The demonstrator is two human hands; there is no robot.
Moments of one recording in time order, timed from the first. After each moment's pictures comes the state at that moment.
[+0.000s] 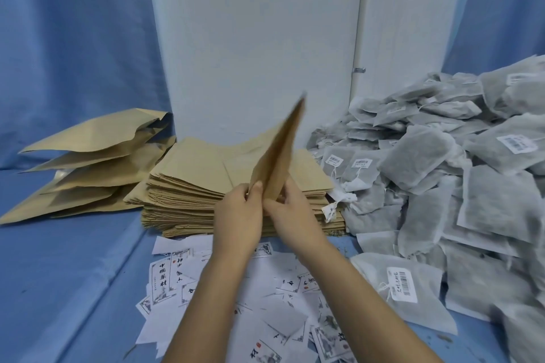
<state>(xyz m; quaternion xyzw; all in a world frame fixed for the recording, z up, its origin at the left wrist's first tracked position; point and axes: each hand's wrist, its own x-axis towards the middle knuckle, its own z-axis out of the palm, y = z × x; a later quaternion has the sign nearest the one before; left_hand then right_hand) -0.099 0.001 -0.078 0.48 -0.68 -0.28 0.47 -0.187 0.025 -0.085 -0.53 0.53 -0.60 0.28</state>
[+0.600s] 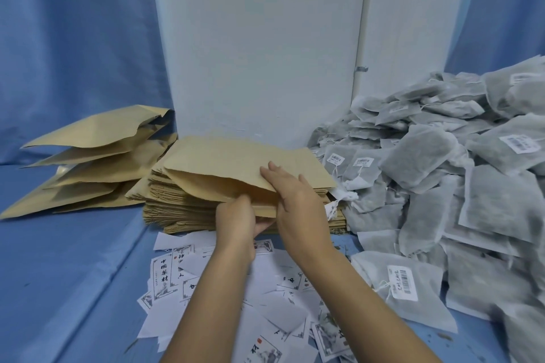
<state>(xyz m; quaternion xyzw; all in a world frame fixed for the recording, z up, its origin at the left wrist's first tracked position) -0.108 -0.003 -0.082 0.39 -0.32 -0.65 0.57 -0.188 0.034 -0.089 -0.64 0.59 -0.49 -0.05</state>
